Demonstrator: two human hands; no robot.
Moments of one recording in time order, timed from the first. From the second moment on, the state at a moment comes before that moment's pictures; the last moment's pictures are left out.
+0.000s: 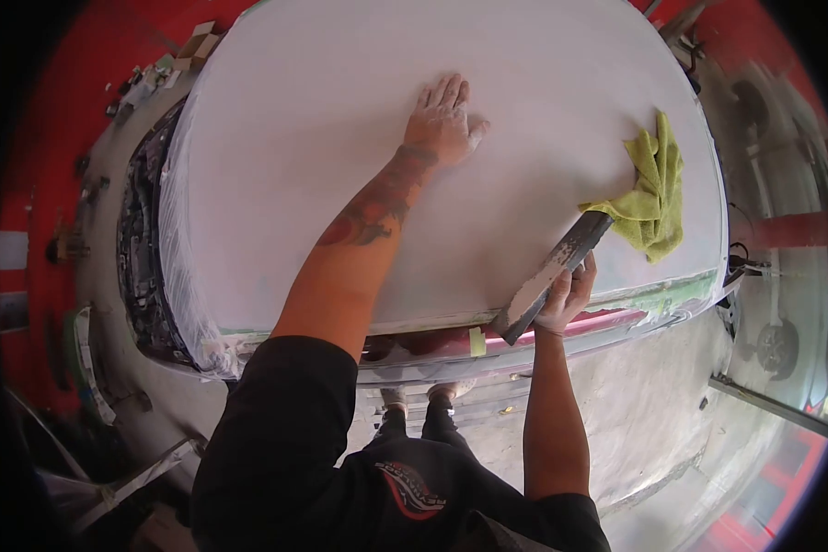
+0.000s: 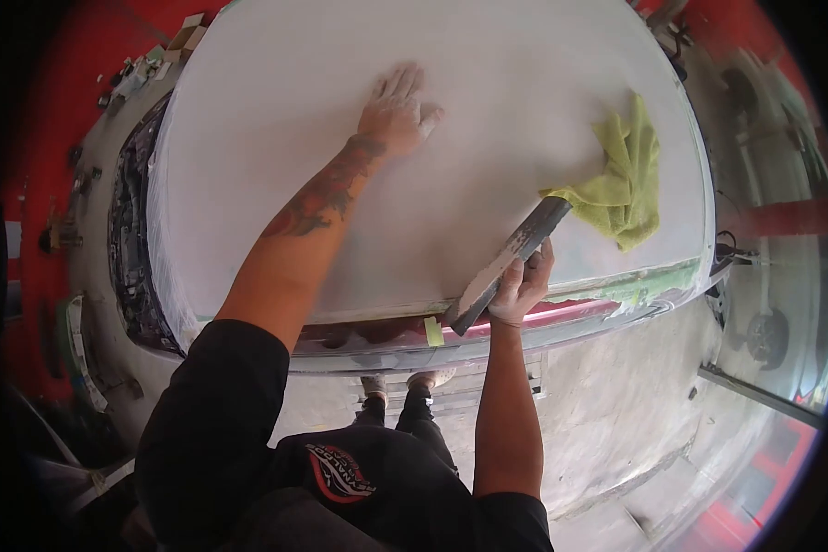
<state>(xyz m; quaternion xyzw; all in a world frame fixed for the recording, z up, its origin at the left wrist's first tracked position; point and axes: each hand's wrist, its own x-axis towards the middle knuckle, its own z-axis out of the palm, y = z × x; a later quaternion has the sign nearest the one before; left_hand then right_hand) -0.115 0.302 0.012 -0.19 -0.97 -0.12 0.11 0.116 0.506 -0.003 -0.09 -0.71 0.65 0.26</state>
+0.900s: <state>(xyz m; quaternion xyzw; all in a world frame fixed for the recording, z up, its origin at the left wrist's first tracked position) -0.010 0.029 -0.013 0.12 -0.99 -0.09 0.09 0.111 0.520 -0.014 -0.08 -0.75 0.58 0.29</state>
